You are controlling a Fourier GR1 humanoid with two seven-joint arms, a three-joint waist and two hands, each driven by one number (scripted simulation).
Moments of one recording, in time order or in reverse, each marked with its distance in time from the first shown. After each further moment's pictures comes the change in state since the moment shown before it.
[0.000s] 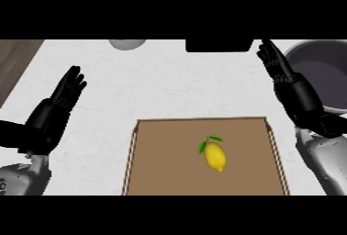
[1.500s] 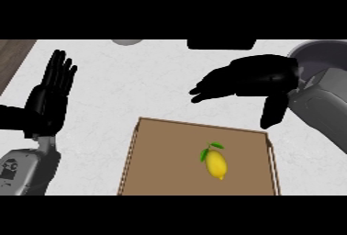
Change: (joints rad) left arm -0.101 -0.111 0.119 0.119 0.008 0.082 -0.082; right arm -0.580 -0.250 0.472 0.179 0.522 0.697 -0.335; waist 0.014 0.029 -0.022
